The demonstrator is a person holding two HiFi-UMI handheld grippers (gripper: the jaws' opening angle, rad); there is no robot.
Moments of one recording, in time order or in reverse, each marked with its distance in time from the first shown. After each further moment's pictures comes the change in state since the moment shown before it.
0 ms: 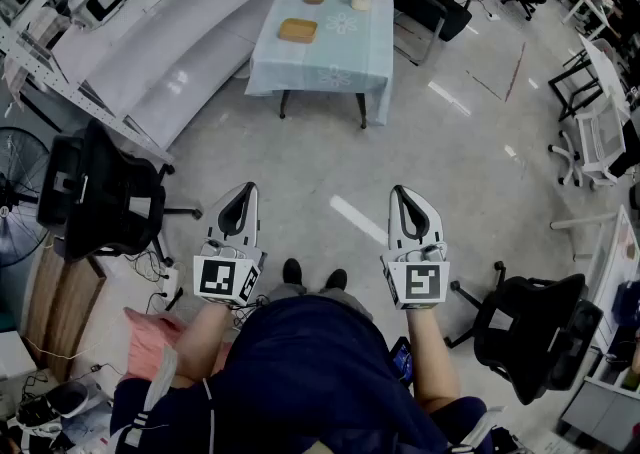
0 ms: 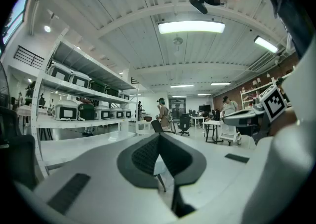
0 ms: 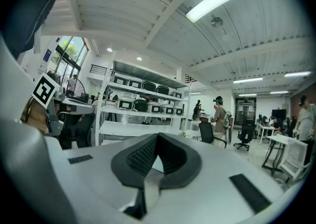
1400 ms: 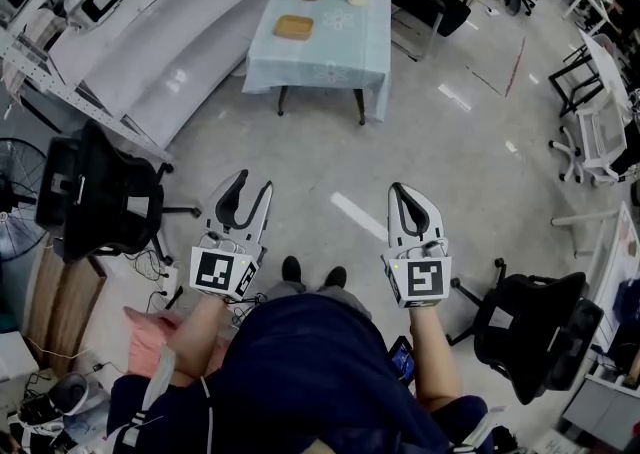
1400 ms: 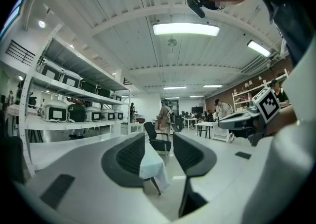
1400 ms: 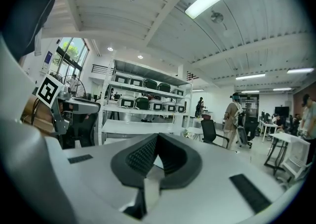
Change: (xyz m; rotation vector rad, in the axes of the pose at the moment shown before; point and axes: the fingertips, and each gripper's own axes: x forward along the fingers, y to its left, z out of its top) left arm 0.020 -0.019 0.009 0.019 -0.025 -0.090; right arm 0.002 -0.011 -0.001 0.008 0.083 0.025
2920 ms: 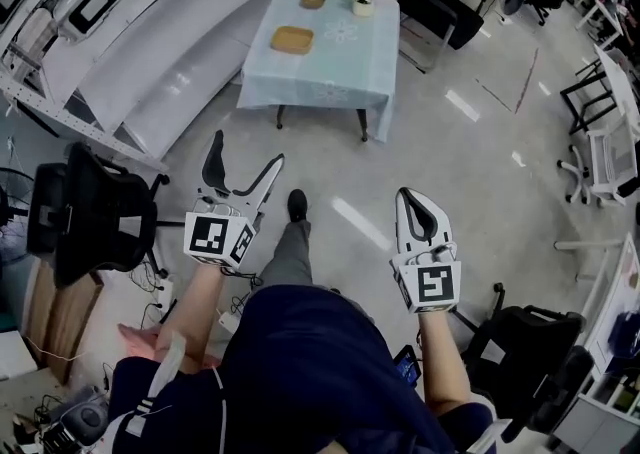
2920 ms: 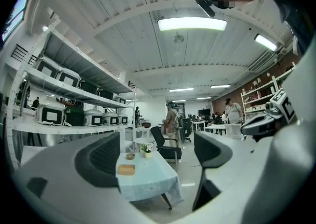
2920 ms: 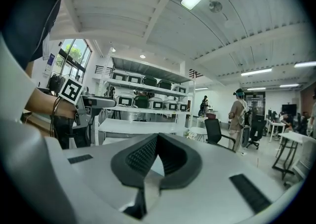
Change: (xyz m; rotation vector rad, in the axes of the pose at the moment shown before) left arm 0.167 0.068 -0.005 0.006 -0.055 0.070; right arm 0.106 -0.077 -0.025 0.009 -0.015 0.071
